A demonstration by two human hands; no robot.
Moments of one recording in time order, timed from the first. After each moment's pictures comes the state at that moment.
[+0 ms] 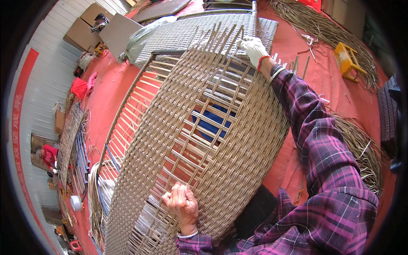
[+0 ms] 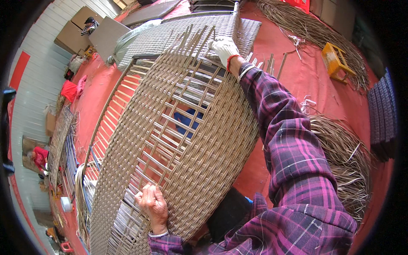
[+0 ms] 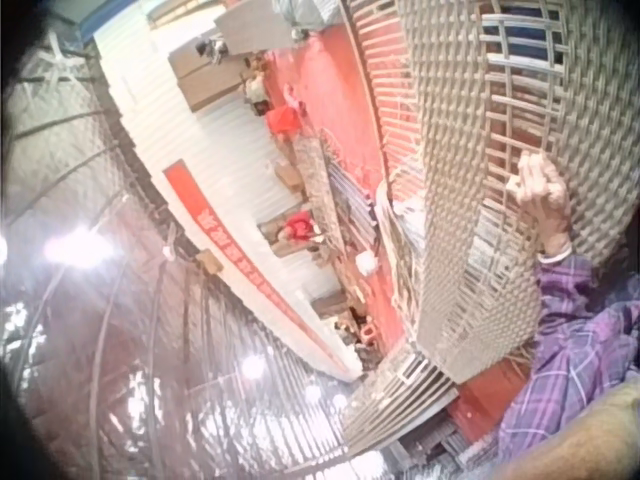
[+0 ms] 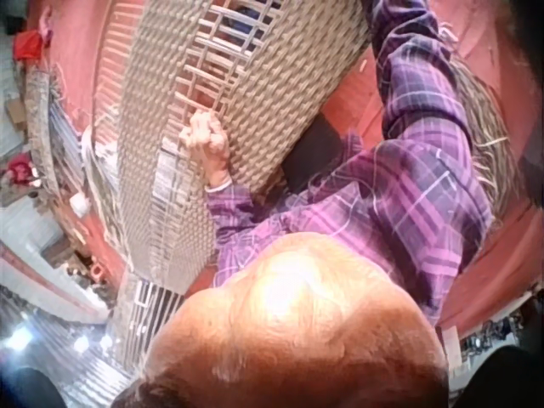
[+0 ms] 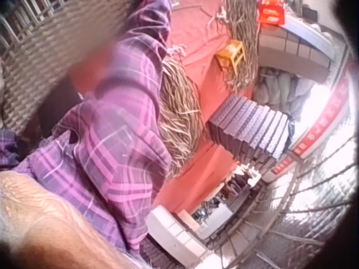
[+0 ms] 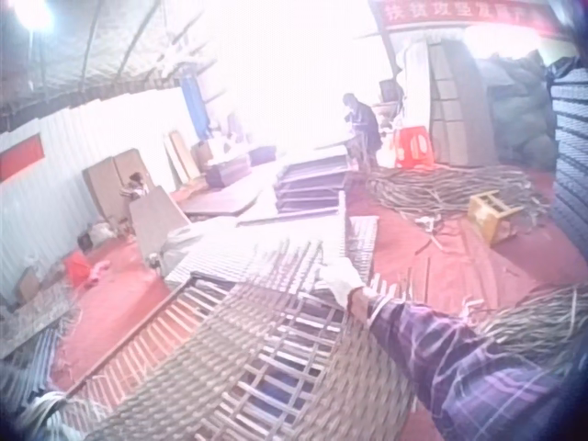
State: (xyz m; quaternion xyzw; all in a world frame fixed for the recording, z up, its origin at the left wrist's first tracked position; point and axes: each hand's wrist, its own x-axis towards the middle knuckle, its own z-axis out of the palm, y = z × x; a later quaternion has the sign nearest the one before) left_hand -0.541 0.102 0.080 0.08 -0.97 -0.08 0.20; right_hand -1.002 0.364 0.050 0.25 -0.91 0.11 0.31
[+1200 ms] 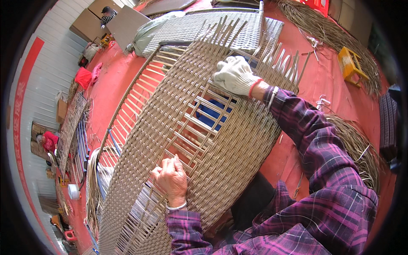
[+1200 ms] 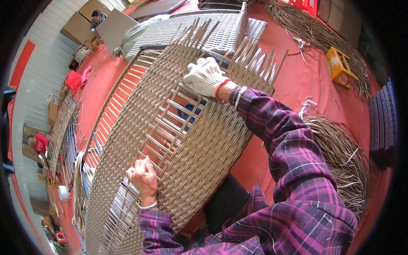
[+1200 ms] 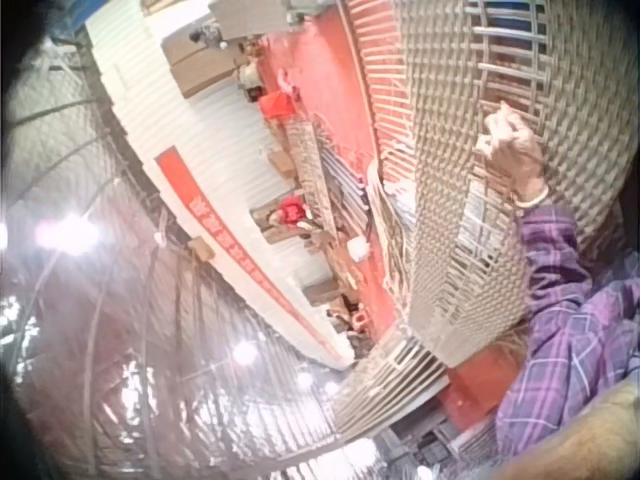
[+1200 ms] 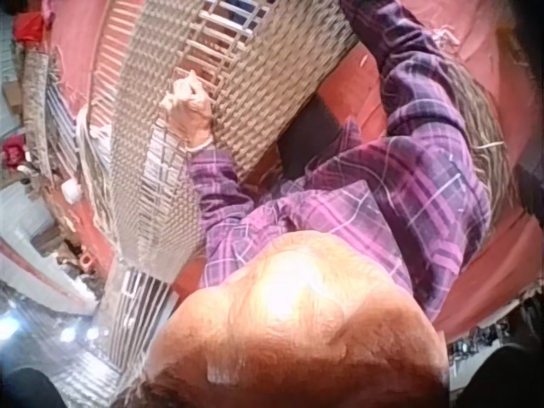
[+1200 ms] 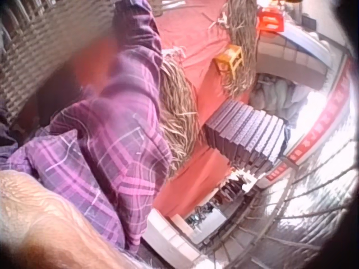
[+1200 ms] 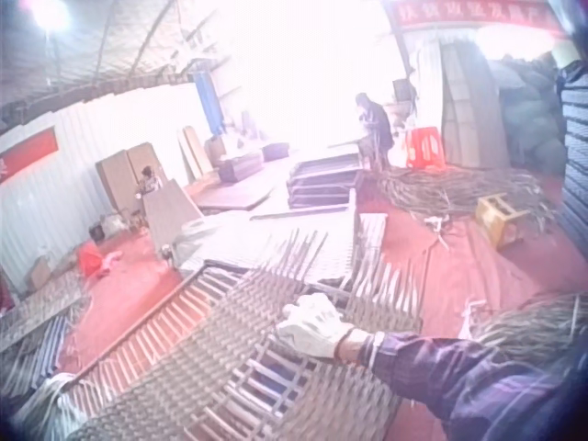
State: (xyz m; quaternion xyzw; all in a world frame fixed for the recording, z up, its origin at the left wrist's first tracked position) left_hand -0.566 0.079 0.079 0.11 -0.96 -0.03 0.24; right_hand -0.862 0.294 0.080 0.44 -0.84 0.11 0.30
